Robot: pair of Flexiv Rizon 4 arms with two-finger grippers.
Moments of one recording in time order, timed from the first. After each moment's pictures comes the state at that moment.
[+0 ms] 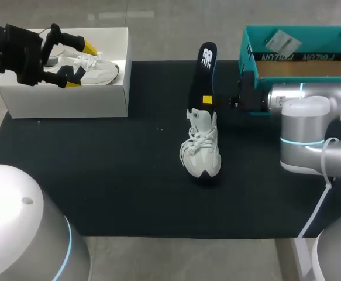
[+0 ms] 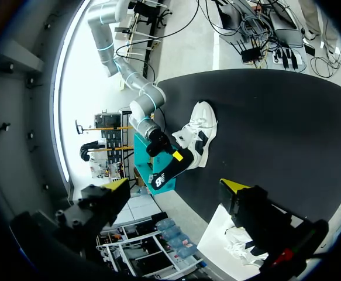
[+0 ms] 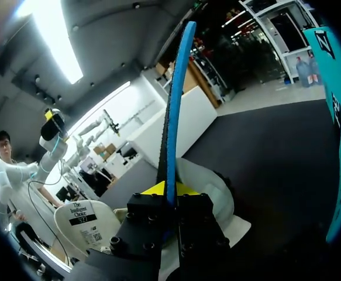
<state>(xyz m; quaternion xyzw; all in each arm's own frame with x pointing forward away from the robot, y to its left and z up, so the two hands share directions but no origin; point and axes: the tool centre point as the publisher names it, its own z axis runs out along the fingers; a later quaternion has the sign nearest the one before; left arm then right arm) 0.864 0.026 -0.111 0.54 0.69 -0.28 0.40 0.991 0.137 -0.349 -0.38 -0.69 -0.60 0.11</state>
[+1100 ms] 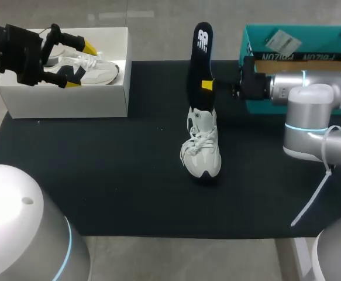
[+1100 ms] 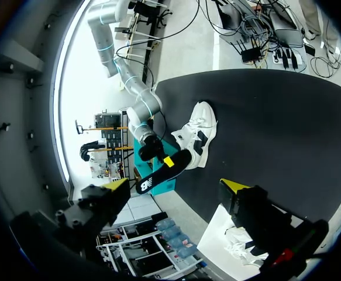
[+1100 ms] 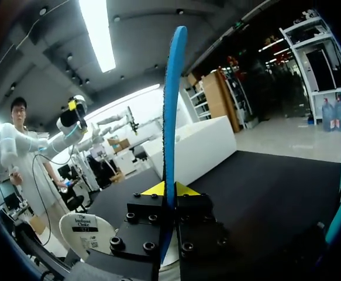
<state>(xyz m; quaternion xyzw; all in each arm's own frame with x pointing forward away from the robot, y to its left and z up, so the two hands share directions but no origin) 0.864 0.026 -0.111 0.54 0.69 -0.28 0.40 1.014 0.141 -0.304 -0.25 -0.71 -0.66 0.06</state>
